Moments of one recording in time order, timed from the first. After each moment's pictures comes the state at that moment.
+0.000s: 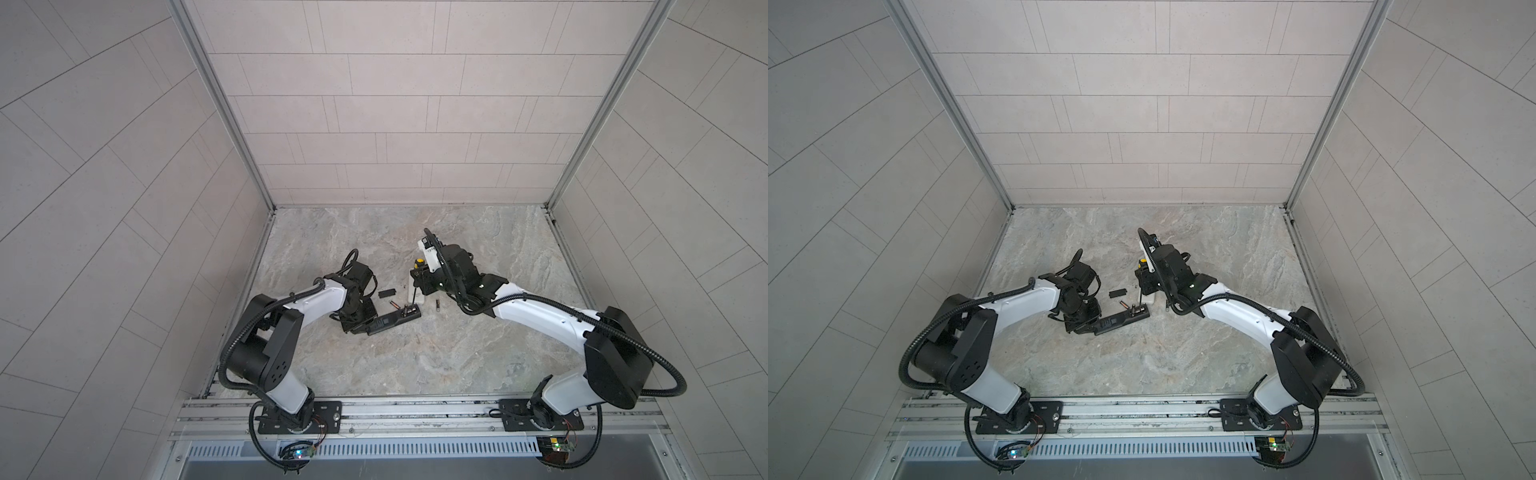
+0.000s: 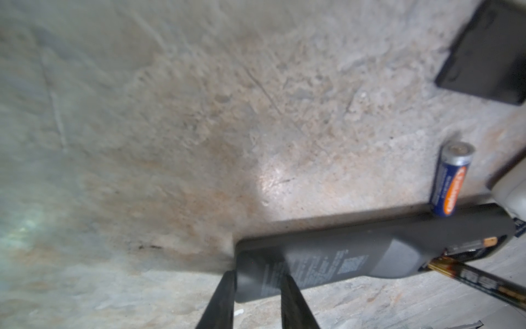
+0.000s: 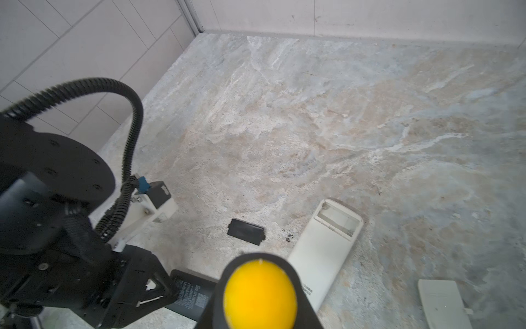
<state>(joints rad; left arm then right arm) -0.45 1.61 0.86 -0.69 0.28 -0.88 0.70 1.50 1.01 -0.07 -0.04 0.35</state>
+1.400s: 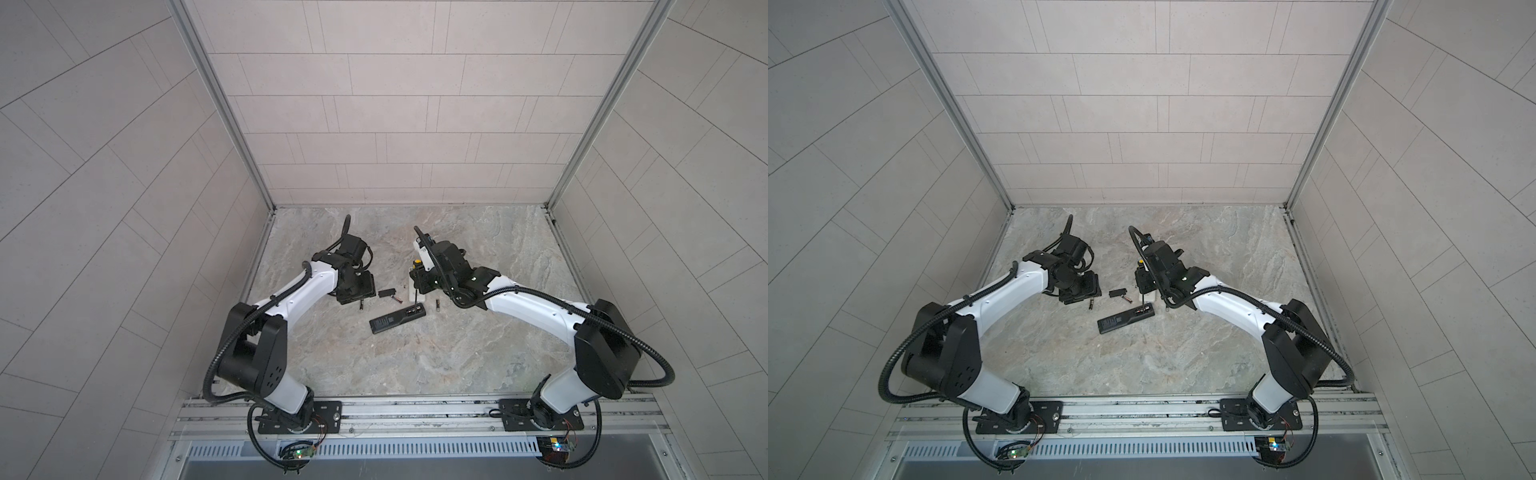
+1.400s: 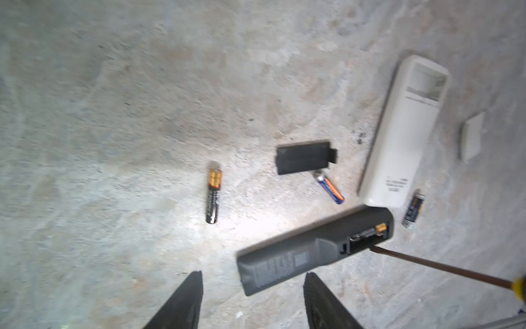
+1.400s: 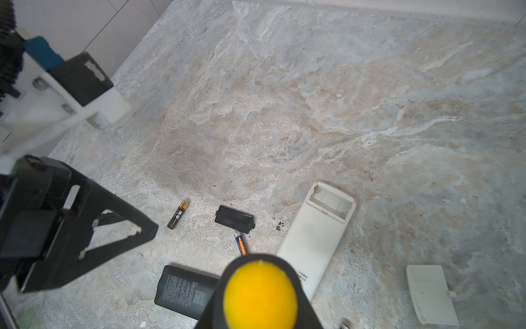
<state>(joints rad) -0.35 1.58 1.12 -0.84 0.14 -0.55 0.71 1.57 1.12 -0.22 0.01 0.32</state>
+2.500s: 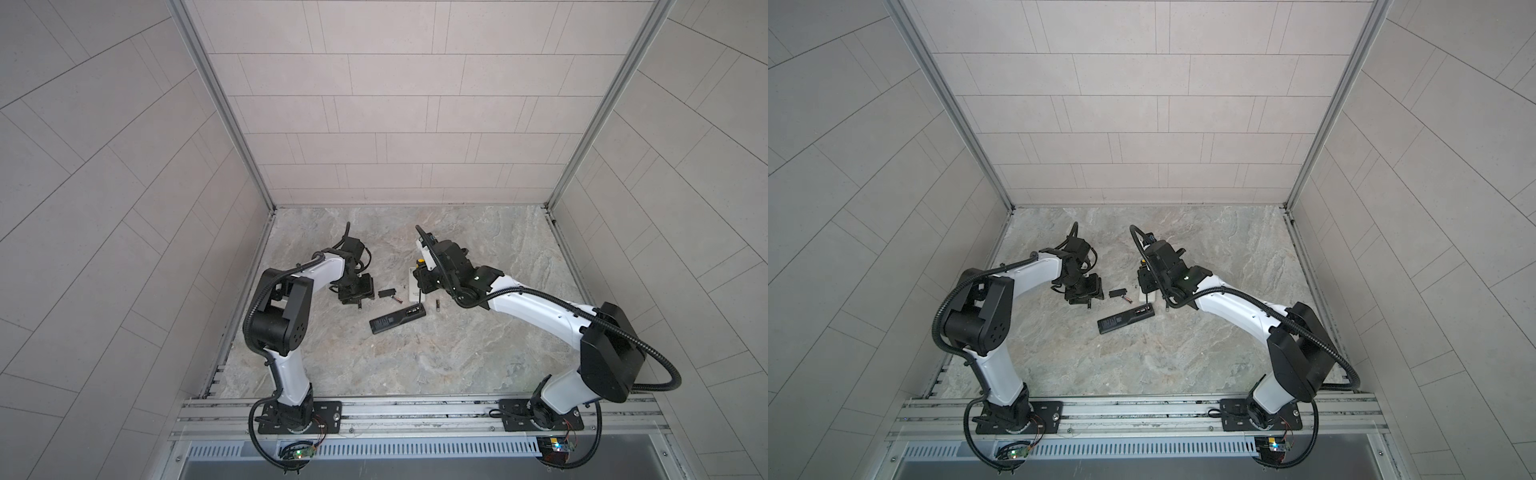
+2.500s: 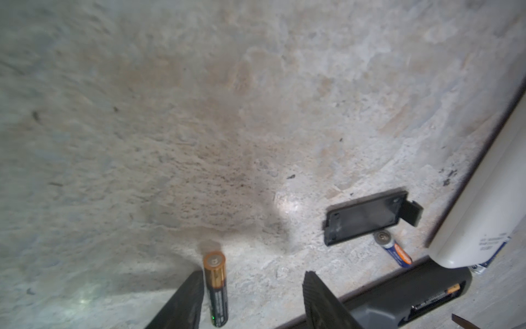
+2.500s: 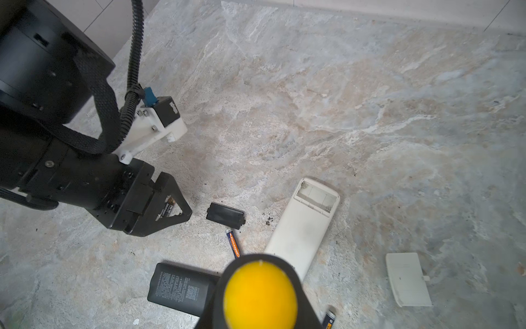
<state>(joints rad) -0.30 1.84 1.15 -0.72 0.25 -0.45 0.71 1.54 1.12 -0.28 0.05 0.31</state>
